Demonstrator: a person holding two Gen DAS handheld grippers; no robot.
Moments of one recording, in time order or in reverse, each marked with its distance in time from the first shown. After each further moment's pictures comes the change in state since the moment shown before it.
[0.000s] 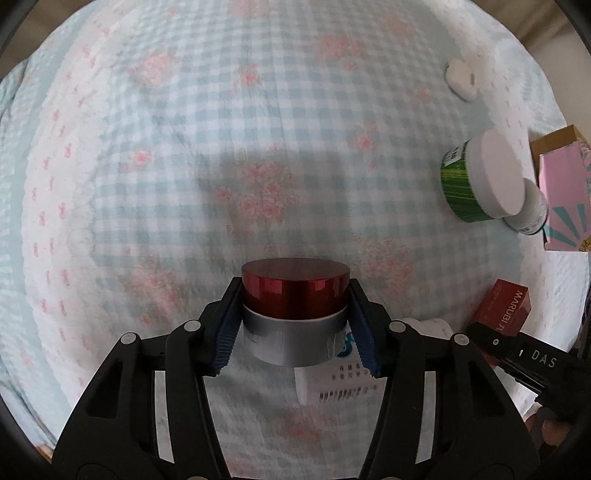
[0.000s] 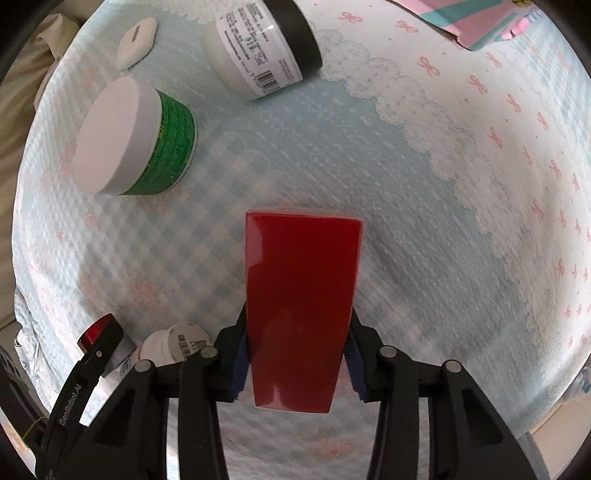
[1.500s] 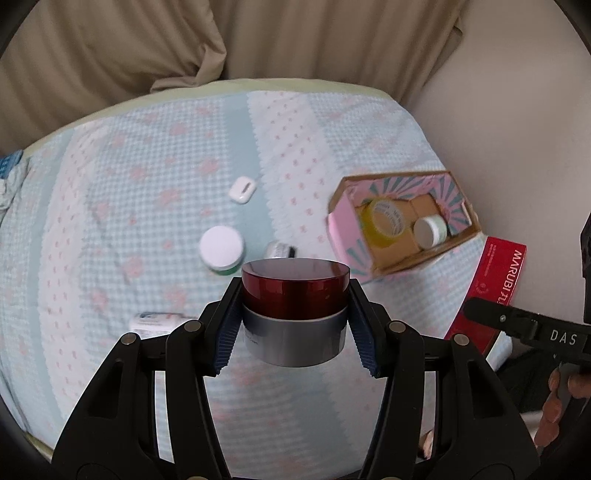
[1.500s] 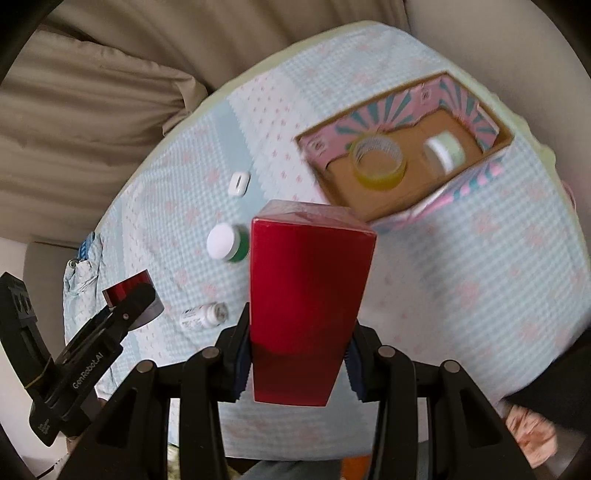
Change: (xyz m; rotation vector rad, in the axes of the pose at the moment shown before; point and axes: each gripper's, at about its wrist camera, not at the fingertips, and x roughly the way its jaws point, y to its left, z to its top) left arm -0.228 -0.248 -0.063 0.090 -0.365 -0.122; right arm -0.289 -0.130 0.011 -0.402 -0.268 0.202
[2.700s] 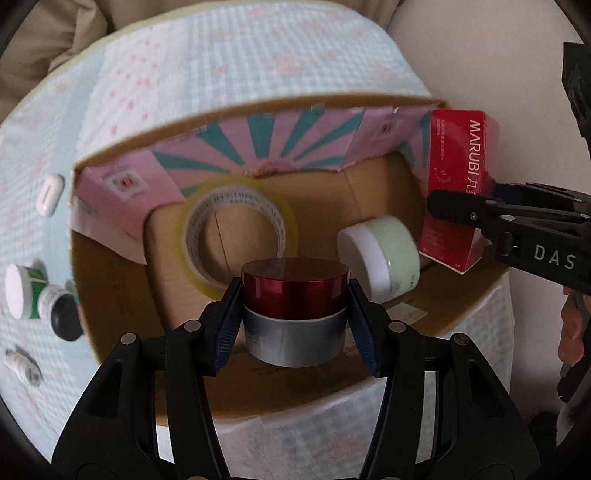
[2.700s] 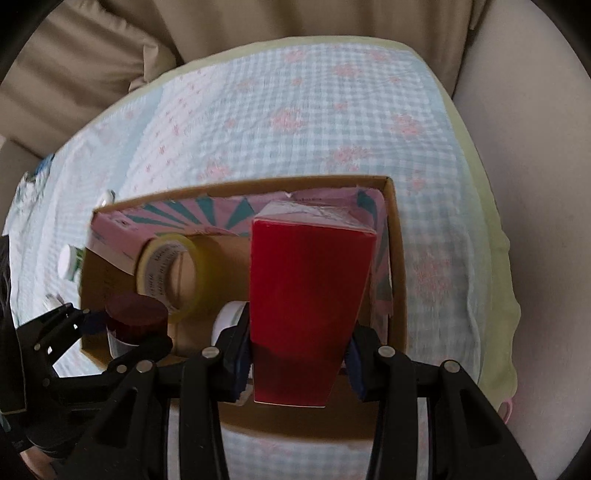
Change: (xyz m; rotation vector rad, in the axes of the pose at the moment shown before) left arm 0.279 -0.228 0.049 0.047 0.231 0.000; right arm 0.115 -0.202 0.233 -0.471 0.072 -0.124
